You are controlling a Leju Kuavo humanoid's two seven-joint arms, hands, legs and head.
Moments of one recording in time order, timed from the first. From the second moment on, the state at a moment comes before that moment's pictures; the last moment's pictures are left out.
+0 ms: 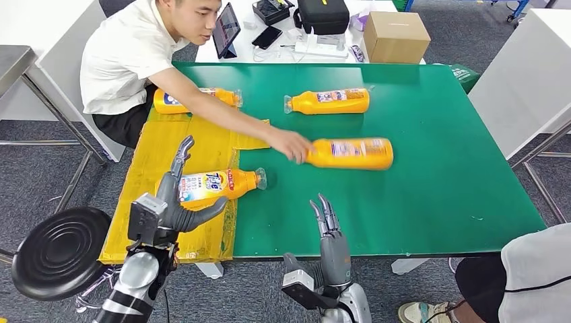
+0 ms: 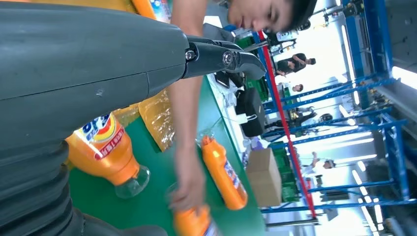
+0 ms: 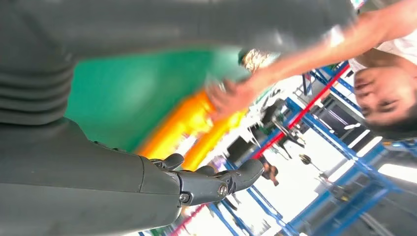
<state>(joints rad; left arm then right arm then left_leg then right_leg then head) -0.15 -0.03 -0.42 -1.49 -0.15 0.09 -0.35 0.01 0.21 0.29 -1.13 0.80 -0.70 -0.69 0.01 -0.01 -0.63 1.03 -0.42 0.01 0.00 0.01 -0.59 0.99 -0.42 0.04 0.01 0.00</state>
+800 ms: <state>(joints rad) -0.05 -0.03 -0.43 -1.57 -0.12 0.11 -0.36 -0.12 -0.06 0.05 -1.02 1.15 -0.70 -0.35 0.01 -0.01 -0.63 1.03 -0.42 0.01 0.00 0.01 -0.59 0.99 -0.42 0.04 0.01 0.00</state>
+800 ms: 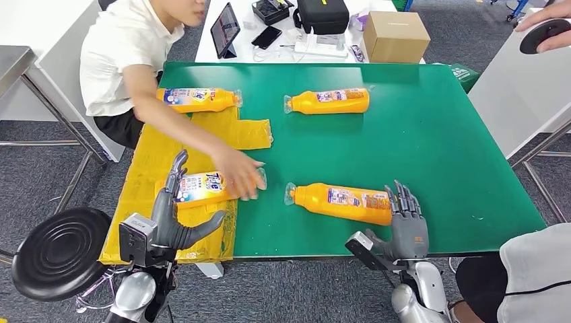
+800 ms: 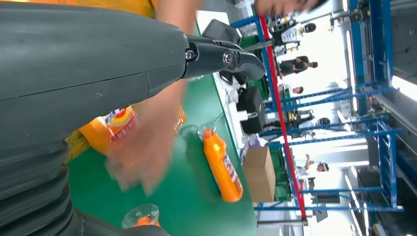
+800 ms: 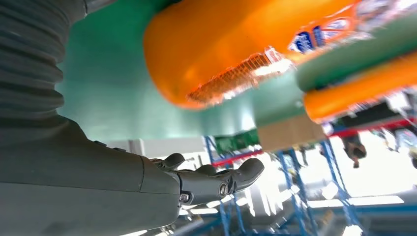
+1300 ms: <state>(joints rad) -0.09 -0.05 -0.47 -1.55 -0.09 0.11 -0.37 -0.35 -0.11 0.11 -0.71 1.21 -0.70 -0.26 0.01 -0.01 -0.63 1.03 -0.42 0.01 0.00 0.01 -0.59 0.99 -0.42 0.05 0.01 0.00</state>
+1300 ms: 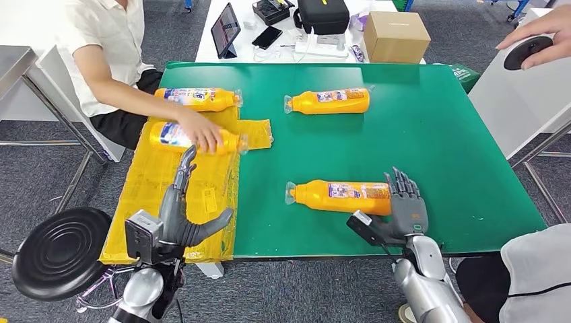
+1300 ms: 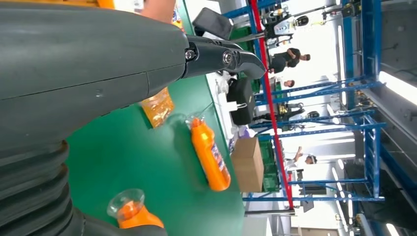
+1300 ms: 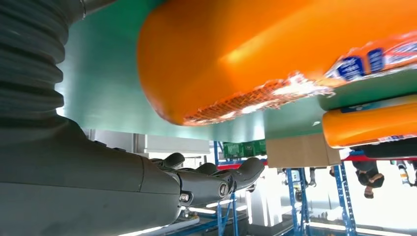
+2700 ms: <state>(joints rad) -0.14 -0.07 -0.51 -1.49 -0.01 0.09 -0.36 -0.50 -0.11 0.19 -0.46 1.17 -0.60 -0.26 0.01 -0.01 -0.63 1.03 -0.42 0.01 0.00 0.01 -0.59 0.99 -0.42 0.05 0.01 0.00</state>
